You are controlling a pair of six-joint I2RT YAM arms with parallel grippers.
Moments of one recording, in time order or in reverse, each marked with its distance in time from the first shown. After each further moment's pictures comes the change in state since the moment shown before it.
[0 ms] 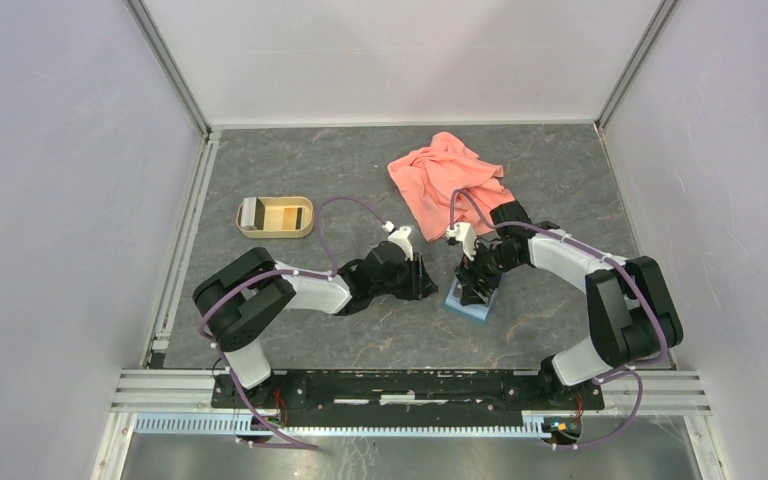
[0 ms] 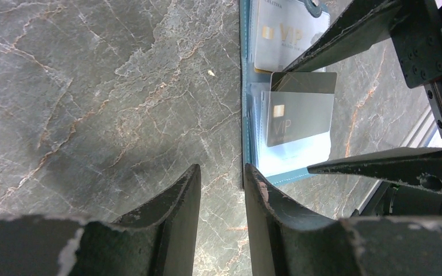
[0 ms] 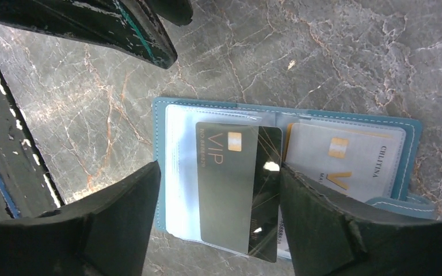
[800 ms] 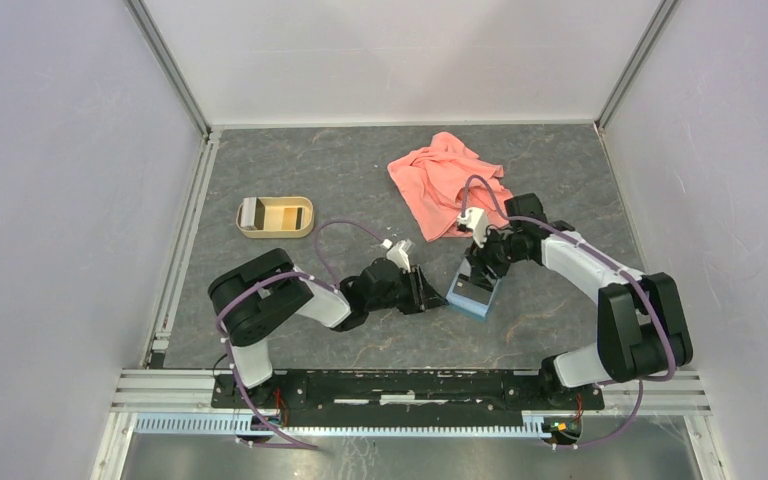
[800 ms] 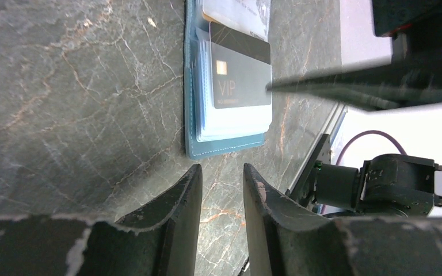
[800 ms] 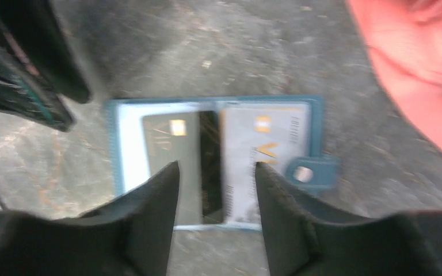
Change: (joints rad) left arm -0.037 0.071 -0.128 0.347 0.121 -0.274; right arm -0.042 -0.065 0.000 0.062 0.058 0.013
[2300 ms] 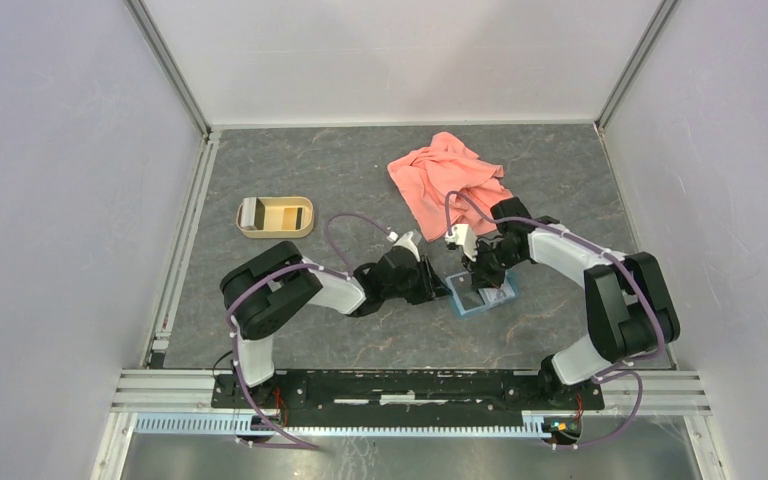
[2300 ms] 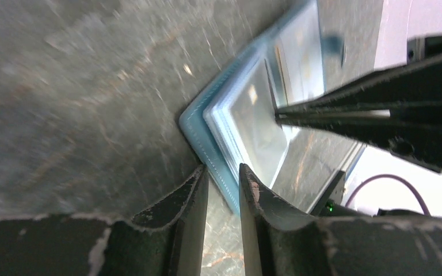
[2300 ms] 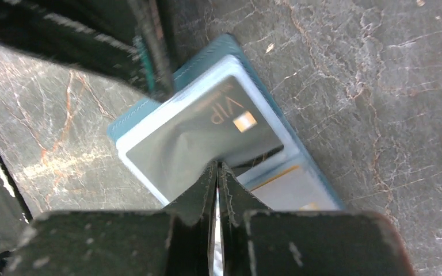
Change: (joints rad) left arm -0.005 0.076 0.176 -0.235 -0.084 -0.051; right arm 0.035 0.100 0.043 -0.129 0.010 -0.201
